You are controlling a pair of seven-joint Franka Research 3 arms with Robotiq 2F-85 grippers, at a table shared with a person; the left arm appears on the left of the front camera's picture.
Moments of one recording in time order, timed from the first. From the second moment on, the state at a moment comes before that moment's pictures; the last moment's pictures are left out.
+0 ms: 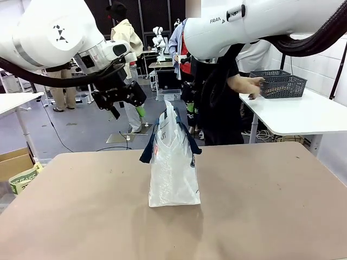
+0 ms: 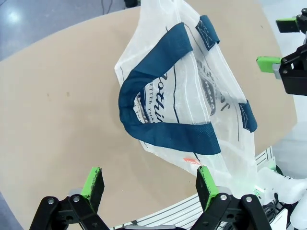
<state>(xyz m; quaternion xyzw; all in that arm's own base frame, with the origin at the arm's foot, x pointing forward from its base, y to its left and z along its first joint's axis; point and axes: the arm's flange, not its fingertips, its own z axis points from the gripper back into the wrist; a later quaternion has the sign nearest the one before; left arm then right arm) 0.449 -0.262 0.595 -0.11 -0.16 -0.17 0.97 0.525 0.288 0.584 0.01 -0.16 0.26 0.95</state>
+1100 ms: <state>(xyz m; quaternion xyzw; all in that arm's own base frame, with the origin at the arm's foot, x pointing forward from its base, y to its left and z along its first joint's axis) 0.459 -0.314 0.571 -0.16 -0.17 -0.18 0.95 0.534 0.341 0.552 0.08 -0.10 0.21 0.97</state>
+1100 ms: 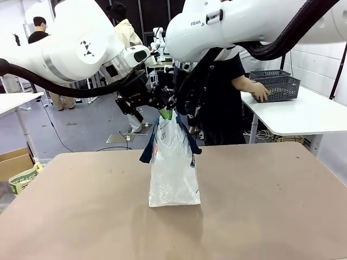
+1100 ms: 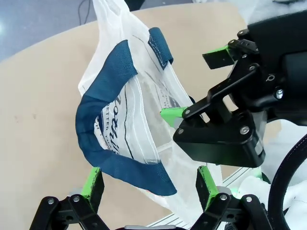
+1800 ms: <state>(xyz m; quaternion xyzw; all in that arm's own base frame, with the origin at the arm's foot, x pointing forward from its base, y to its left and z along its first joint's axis) 0.486 -0.312 0.530 -0.16 -0.15 -0.16 0.96 0.541 0.347 0.540 0.07 -0.07 0.21 0.97</state>
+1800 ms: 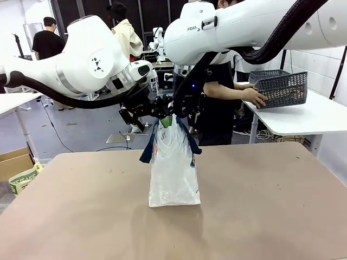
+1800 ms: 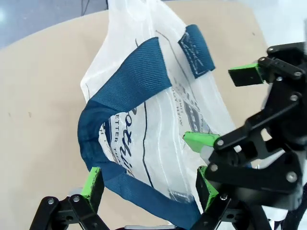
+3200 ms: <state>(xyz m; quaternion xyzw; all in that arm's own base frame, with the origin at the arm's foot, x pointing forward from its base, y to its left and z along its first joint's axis) 0.480 -0.251 0.537 -0.11 -0.18 -0.11 0.97 0.536 0.303 0.532 0.04 -0.11 0.21 0.97</state>
